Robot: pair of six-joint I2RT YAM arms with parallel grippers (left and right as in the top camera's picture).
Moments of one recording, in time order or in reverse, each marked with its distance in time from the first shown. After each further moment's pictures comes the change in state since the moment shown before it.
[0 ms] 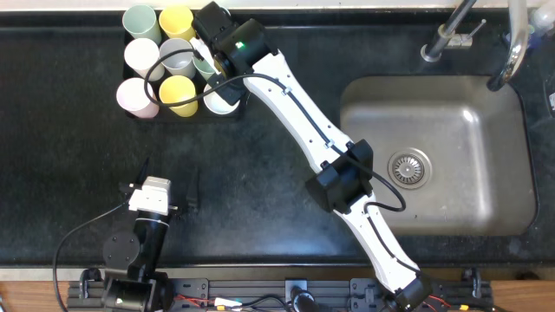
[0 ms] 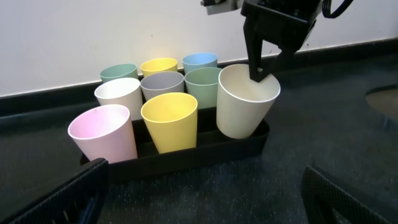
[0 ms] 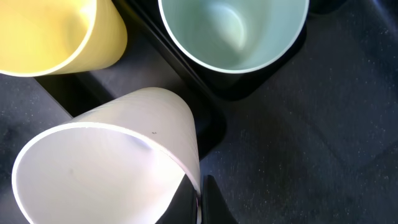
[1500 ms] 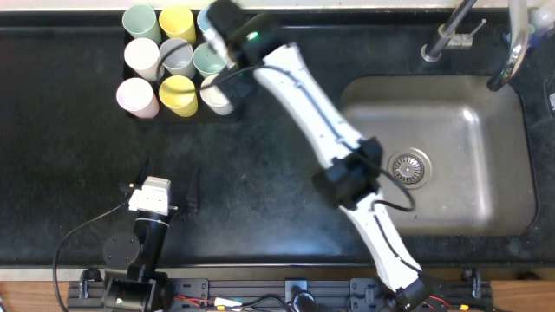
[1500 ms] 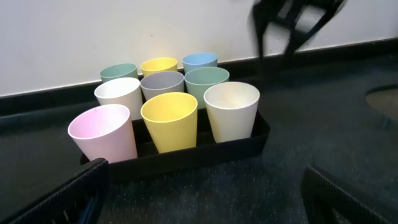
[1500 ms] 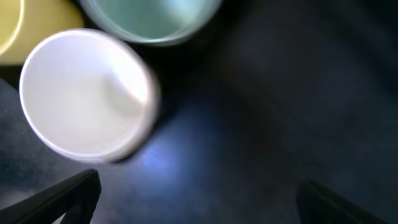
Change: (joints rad) left arm 0.000 0.000 0.000 0.000 0.000 0.000; right arm -0.083 -0.064 0.006 -0.061 0.016 0.054
